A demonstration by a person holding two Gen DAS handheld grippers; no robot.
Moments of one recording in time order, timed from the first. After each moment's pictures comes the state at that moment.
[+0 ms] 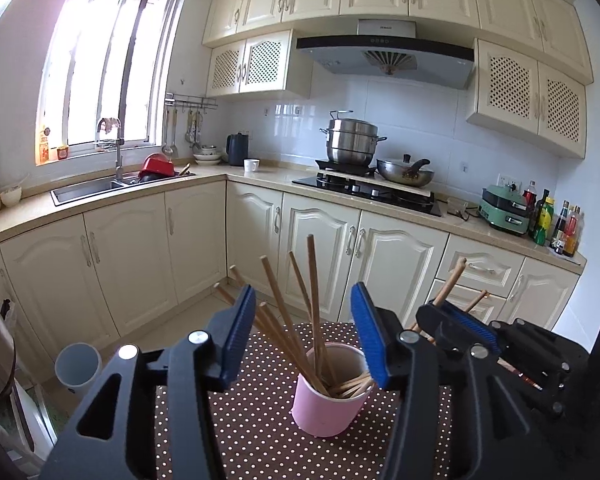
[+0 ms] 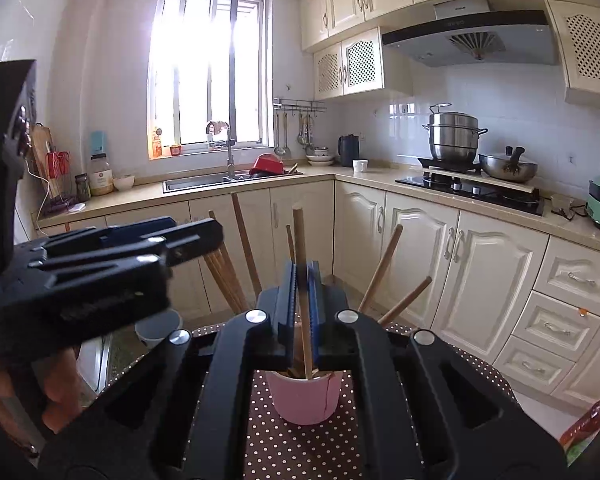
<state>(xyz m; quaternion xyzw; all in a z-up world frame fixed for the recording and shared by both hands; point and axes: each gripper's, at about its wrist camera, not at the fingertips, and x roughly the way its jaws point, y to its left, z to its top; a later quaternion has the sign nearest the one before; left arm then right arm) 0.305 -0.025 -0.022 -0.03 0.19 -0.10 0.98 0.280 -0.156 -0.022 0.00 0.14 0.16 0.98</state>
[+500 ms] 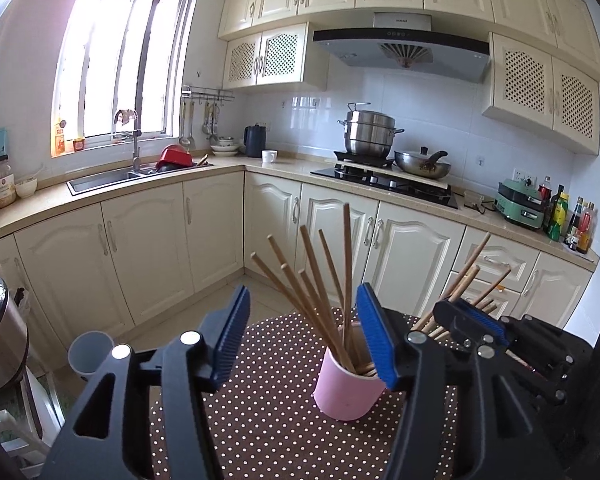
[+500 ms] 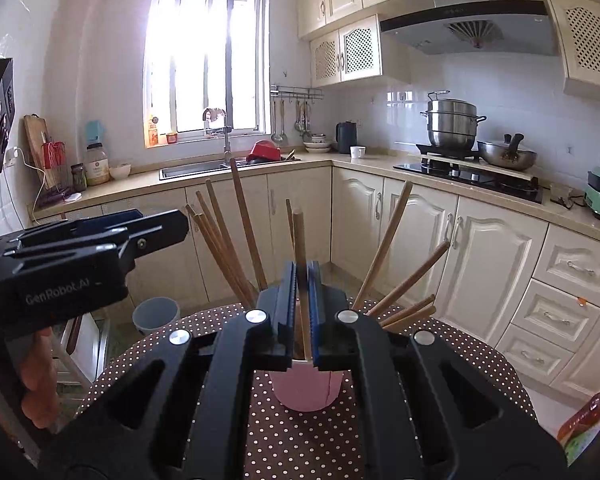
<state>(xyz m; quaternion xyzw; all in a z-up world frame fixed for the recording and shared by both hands) 0.296 -0.007 -0.037 -0.03 0.20 -0.07 0.98 0.284 -0.155 -0.041 -0.01 0.16 0.15 0.97</state>
